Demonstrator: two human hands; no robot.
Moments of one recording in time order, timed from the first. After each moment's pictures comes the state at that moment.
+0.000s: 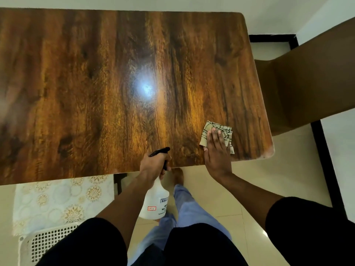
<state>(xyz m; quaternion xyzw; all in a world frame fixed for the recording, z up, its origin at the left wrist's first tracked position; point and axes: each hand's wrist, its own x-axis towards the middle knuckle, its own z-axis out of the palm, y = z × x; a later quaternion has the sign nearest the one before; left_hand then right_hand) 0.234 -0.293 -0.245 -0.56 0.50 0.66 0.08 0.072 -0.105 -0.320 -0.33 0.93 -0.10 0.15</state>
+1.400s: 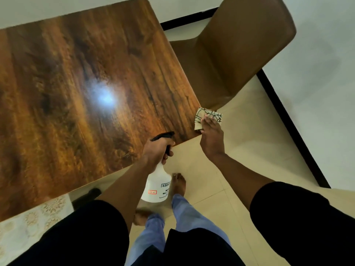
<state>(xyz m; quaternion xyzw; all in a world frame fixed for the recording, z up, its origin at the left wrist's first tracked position) 0.072 -0.126 -0.239 -0.44 0.57 0.67 0.19 -0.032 0.069 -0.313 -0.15 0.96 -0.21 0.08</state>
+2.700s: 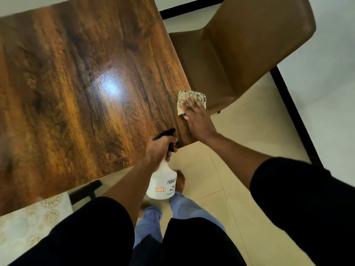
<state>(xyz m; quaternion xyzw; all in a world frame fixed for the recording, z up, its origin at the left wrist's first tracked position) 0.029 -0.102 -0.267 -0.48 0.53 0.69 0.15 -0.121 0.027 -0.321 -0.34 0.90 -0.17 0.19</state>
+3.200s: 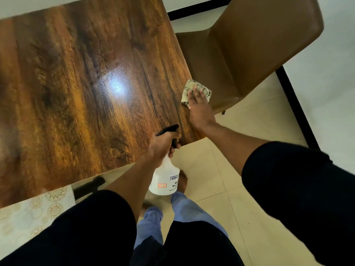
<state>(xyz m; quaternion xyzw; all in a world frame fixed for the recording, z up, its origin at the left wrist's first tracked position) 0.027 -0.101 -0.261 -0.47 0.53 0.69 0.13 -0.141 0.000 -0.314 -0.28 0.93 -0.12 0.22</state>
